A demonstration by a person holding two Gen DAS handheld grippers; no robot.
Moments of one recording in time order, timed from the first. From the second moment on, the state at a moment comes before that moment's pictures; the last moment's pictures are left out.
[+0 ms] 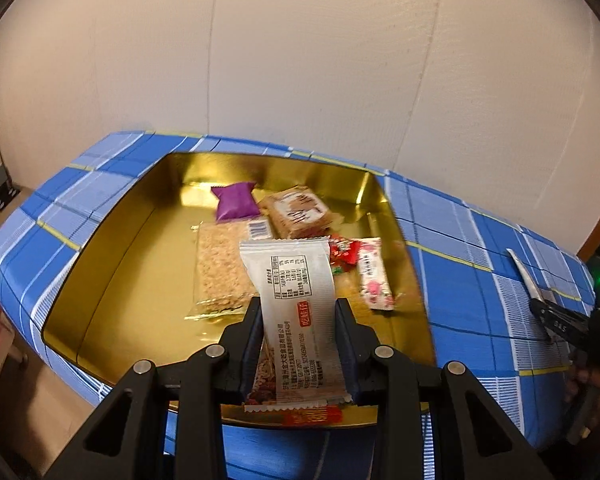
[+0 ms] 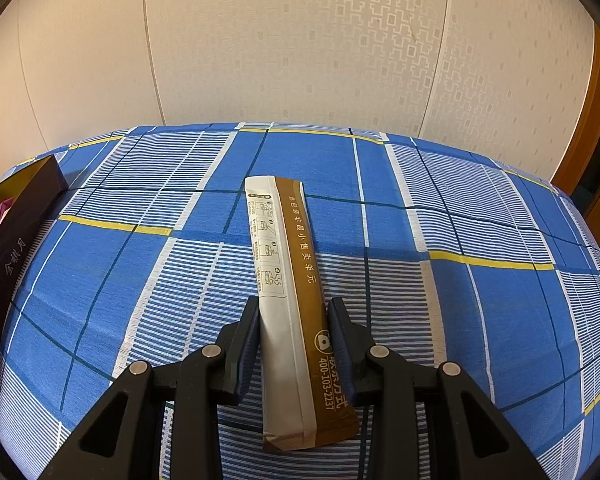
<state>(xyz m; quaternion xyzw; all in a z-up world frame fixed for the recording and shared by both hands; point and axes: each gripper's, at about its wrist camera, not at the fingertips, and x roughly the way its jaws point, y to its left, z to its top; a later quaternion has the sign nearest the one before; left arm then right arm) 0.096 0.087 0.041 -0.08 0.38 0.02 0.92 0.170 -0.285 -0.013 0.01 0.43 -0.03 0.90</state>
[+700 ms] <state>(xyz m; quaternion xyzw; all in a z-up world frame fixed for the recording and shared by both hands) 0.115 0.137 0.018 -0.15 0.41 0.09 0.89 0.170 -0.284 -0.013 0.00 0.43 -0.03 0.90</state>
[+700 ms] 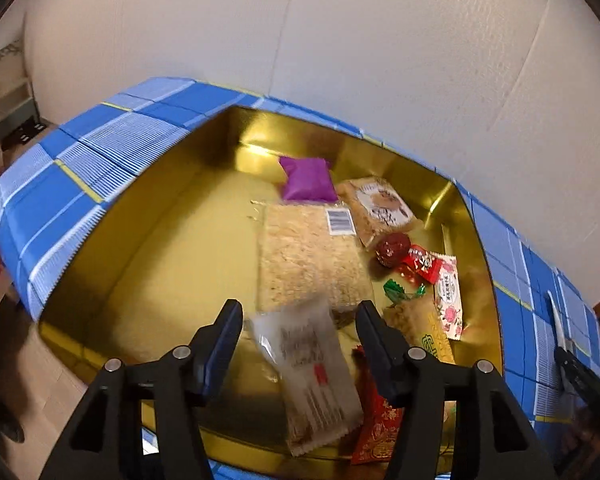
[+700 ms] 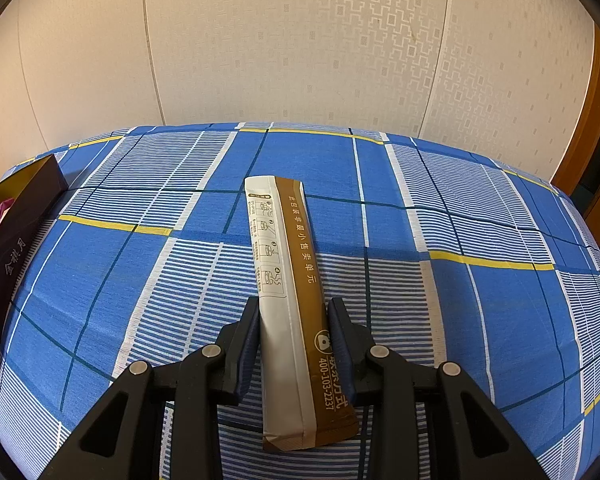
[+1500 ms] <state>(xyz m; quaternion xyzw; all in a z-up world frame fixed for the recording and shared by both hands) 0.073 0.130 0.033 -0.11 0.38 0.09 0.92 0.184 -0.185 0.042 0.04 0.44 0.09 0.89</state>
